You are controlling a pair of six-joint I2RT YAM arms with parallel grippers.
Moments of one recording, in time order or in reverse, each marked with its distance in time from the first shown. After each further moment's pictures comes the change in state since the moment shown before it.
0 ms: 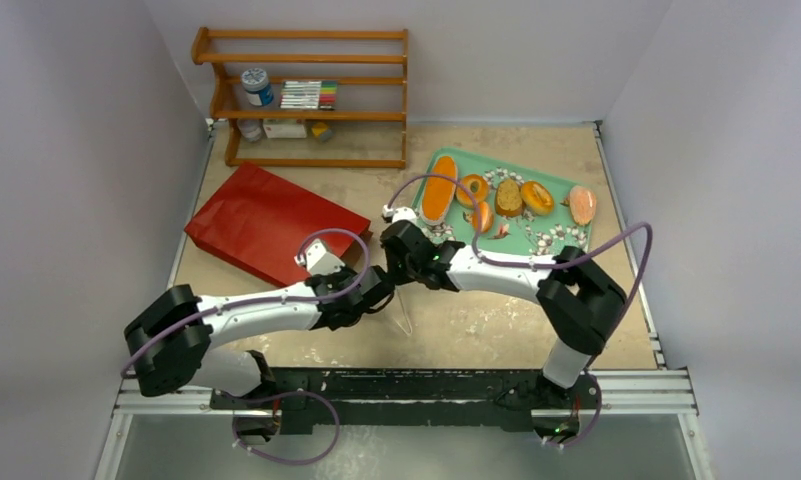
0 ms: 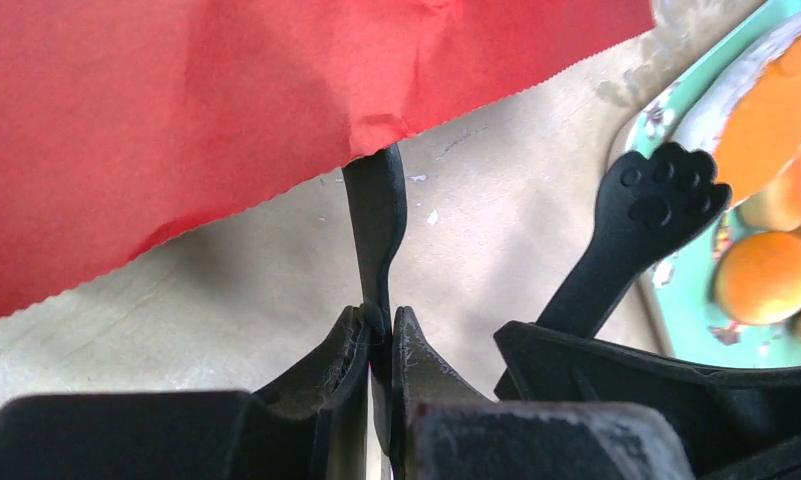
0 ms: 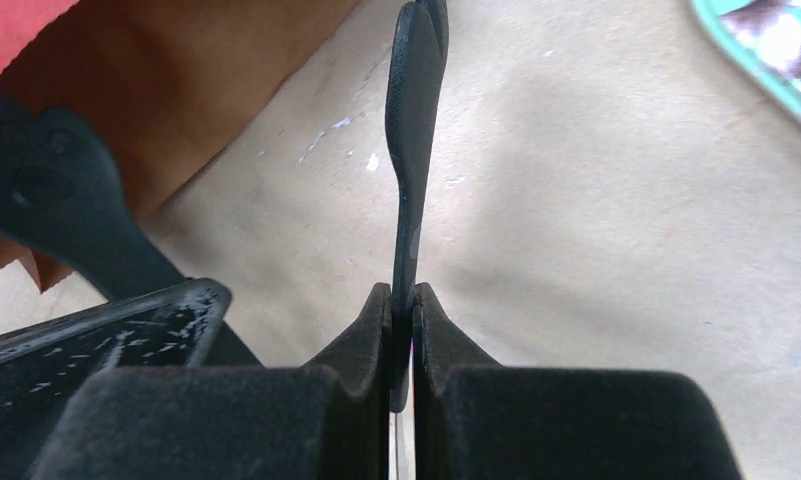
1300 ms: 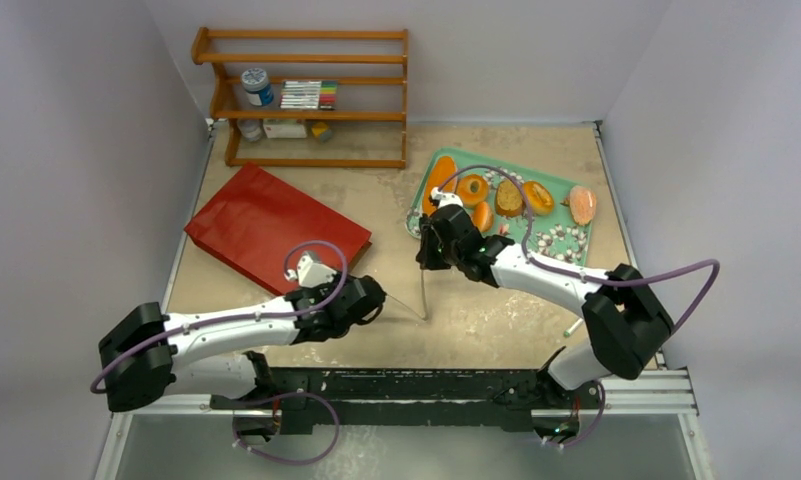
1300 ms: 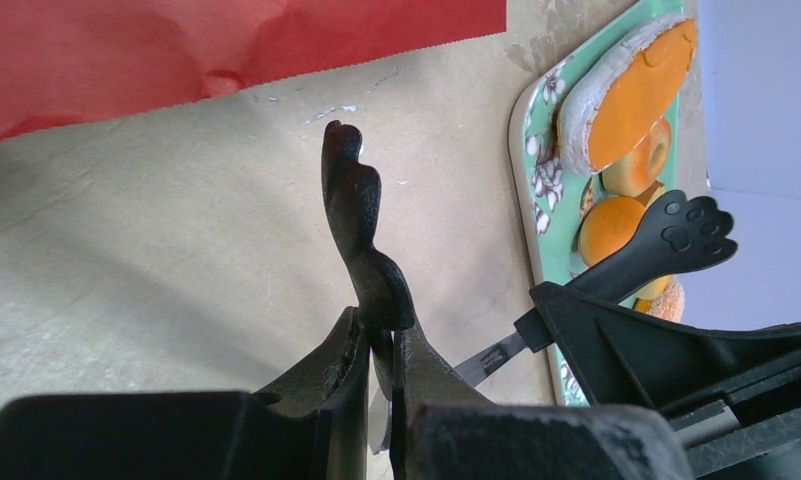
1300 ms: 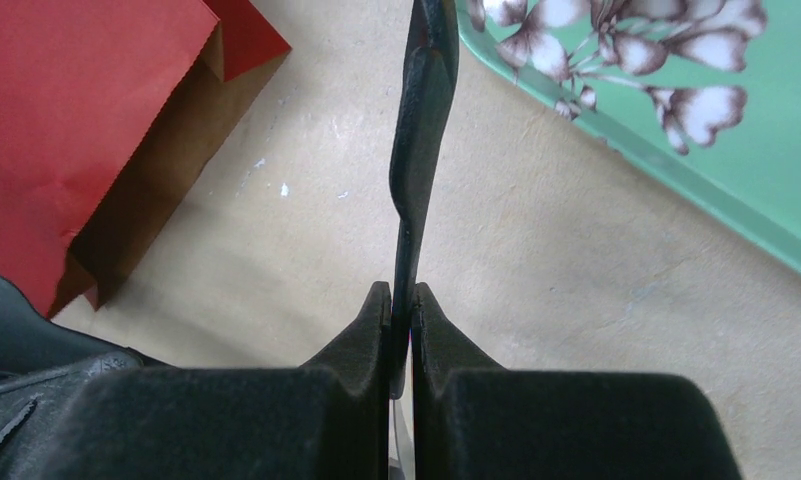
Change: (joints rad) left arm -0.064 -0.211 -0.103 0.038 0.034 -0.209; right arm -0.219 -0.251 -0.199 0.051 -0.107 0.041
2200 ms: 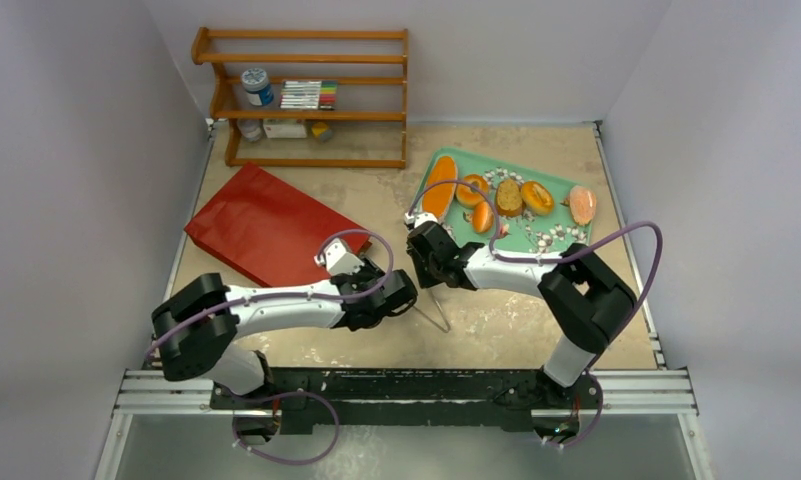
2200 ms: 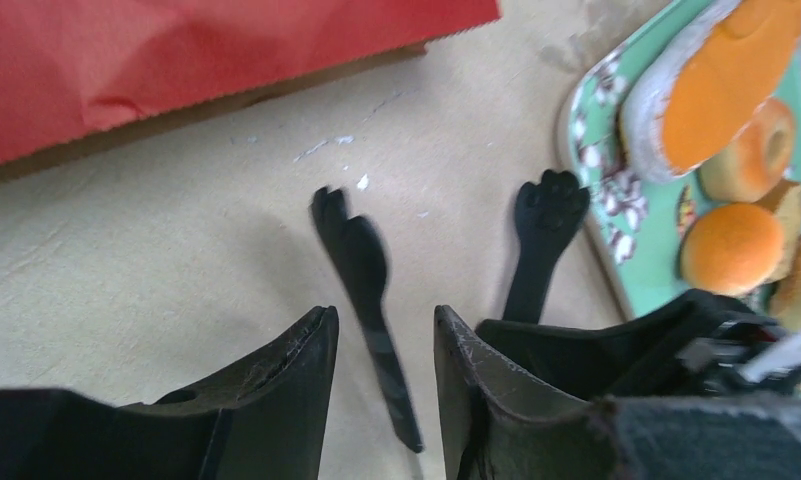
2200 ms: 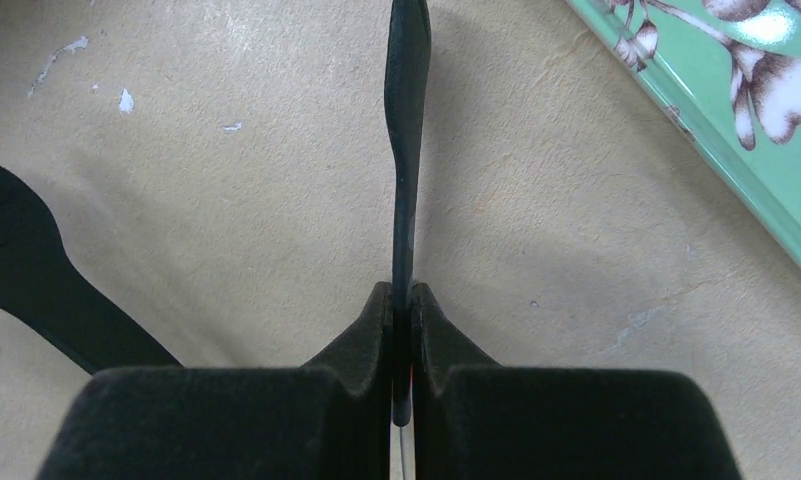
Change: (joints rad) left arm -0.018 0.350 0.209 -0.032 -0.093 0.124; right arm 0.080 0.204 0.026 -0.004 0.055 -0.223
